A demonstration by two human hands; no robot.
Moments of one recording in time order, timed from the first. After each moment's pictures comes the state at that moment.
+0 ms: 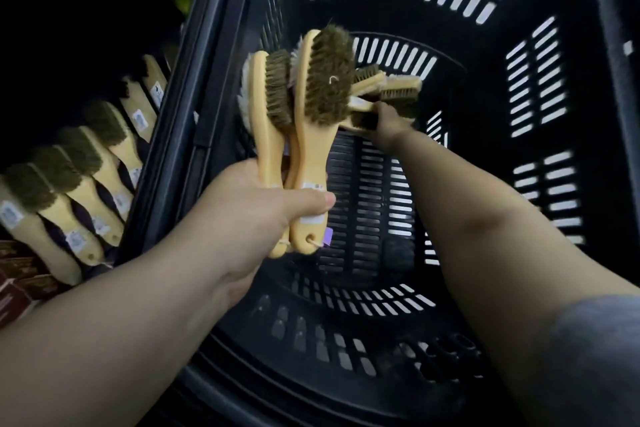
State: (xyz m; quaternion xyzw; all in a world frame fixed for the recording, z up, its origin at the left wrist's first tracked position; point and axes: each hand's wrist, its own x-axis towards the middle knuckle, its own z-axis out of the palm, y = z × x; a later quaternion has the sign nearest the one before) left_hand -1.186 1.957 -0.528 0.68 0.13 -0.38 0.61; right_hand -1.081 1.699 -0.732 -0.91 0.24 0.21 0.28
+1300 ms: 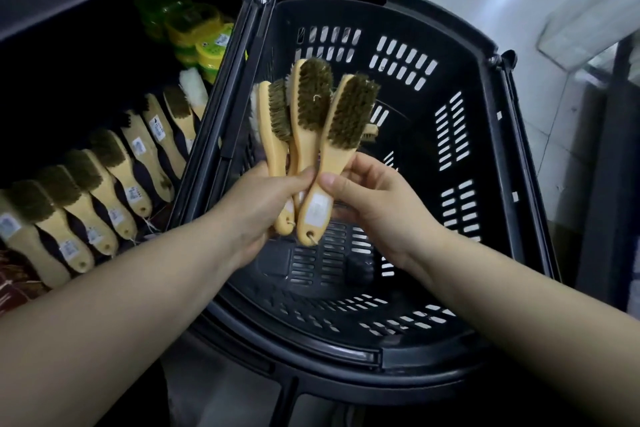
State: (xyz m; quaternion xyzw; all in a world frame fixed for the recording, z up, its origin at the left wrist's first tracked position) left_hand -1.193 1.938 -0.505 0.61 0.12 -0.37 0.69; right_hand -1.238 1.799 -0.507 -0.61 0.16 0.10 0.77
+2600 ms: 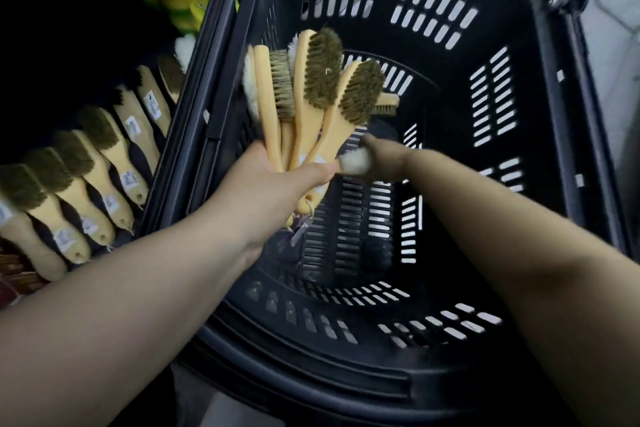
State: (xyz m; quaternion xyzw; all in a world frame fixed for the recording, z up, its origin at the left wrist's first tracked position) left_hand -1.187 1.930 -0.525 0.71 0.09 -0.30 0.63; right_hand -1.130 1.693 -0.670 -0.92 0.10 0.31 0.22
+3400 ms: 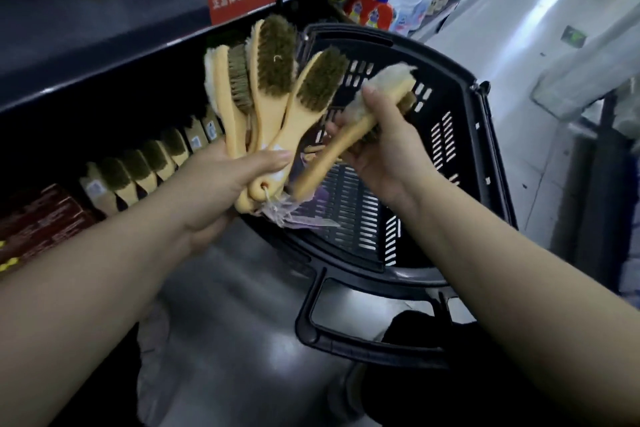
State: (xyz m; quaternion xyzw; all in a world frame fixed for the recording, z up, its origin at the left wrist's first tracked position) left_hand -1.257 2.033 -0.439 0.63 0.04 -0.23 0.74; right_hand -1.247 1.847 -0.427 -0.52 0.17 0.03 0.84
